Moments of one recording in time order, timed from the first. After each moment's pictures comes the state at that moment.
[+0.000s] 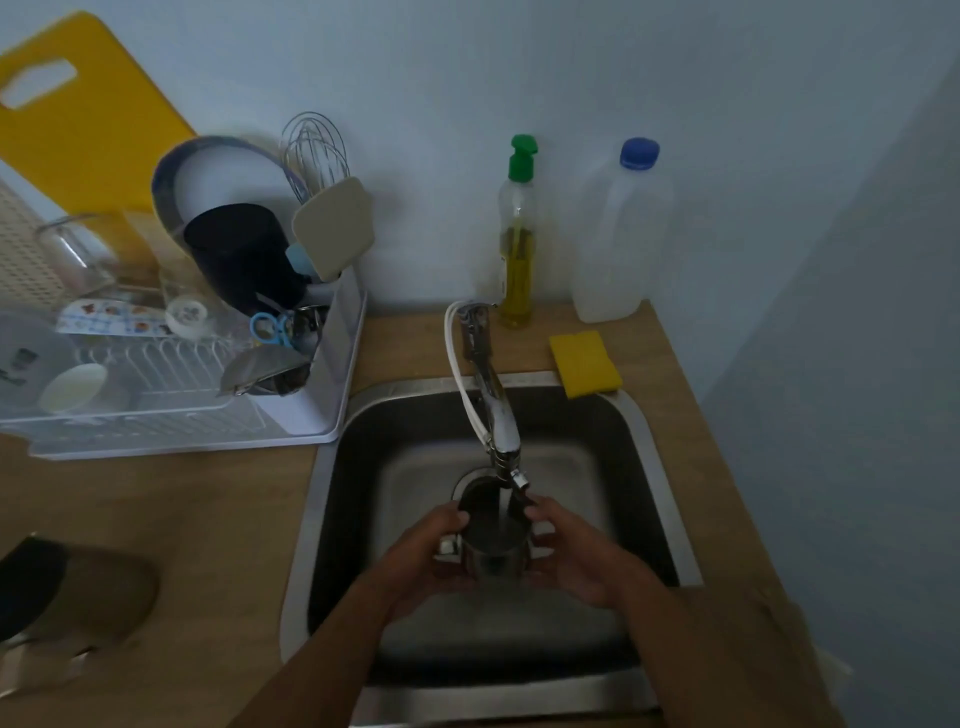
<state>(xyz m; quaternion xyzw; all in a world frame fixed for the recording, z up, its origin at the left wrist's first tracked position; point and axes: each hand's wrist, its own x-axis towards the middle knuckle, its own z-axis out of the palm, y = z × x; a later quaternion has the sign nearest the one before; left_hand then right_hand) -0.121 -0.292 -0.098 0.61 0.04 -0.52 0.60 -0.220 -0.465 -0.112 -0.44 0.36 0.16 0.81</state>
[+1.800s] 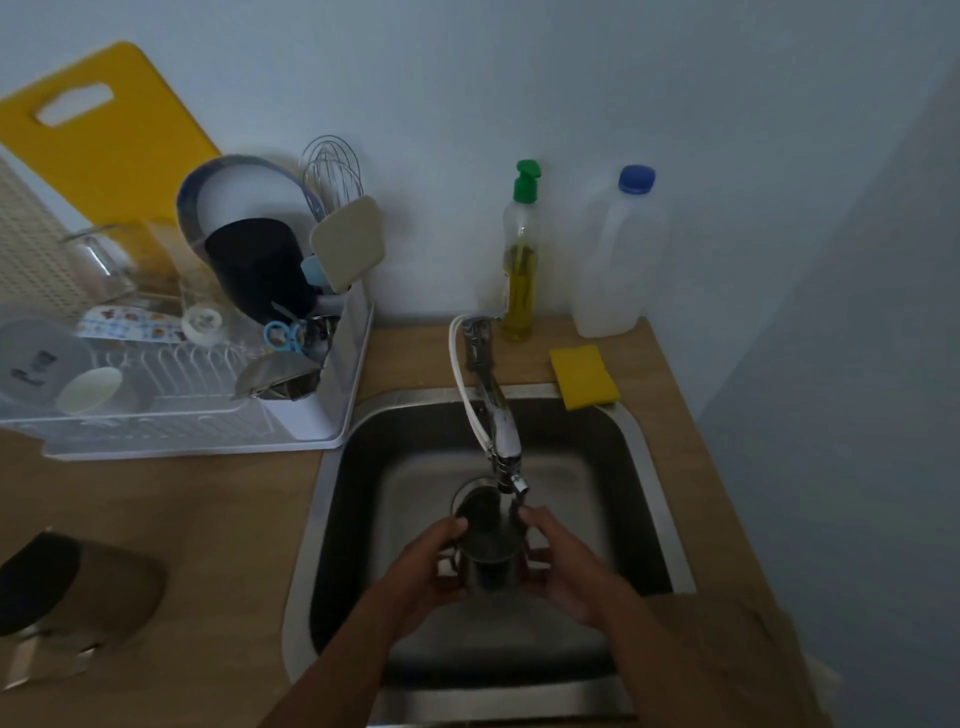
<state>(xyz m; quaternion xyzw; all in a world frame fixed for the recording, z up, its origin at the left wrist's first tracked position) -0.134 -0.291 -0.105 0.62 0.11 -0.48 0.61 -0.224 -0.451 -0.122 -0.43 0.39 0.11 0.81</state>
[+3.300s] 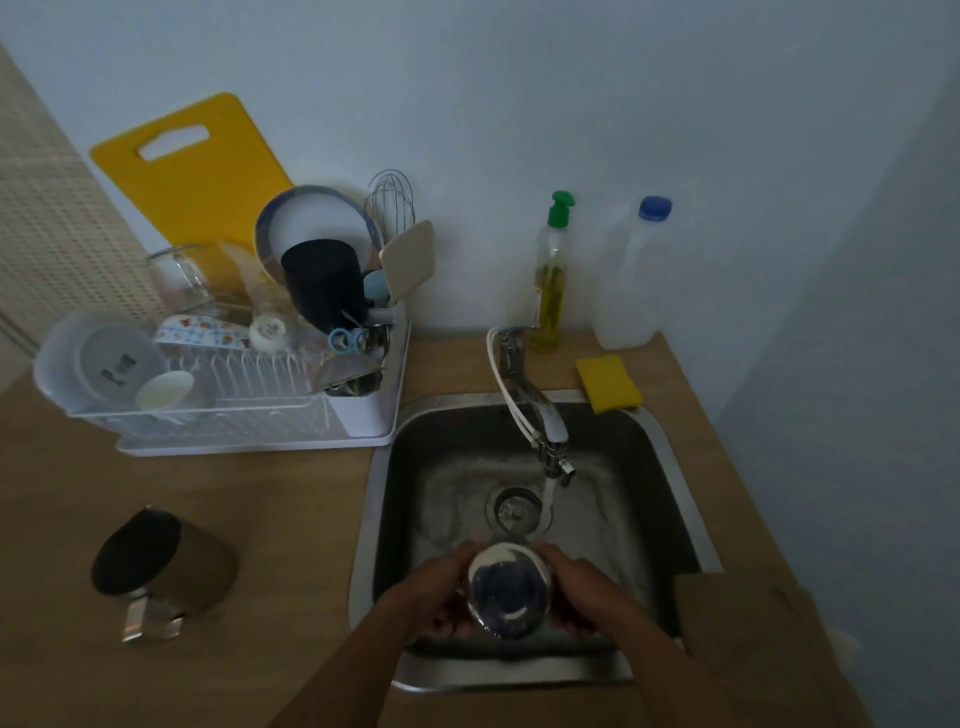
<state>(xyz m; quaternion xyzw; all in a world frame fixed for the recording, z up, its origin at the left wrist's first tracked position) -0.126 -0.225 -0.111 0.71 0.07 -0.55 0.45 -0.238 -0.393 -0.109 -0.68 0.45 0.20 0.55</state>
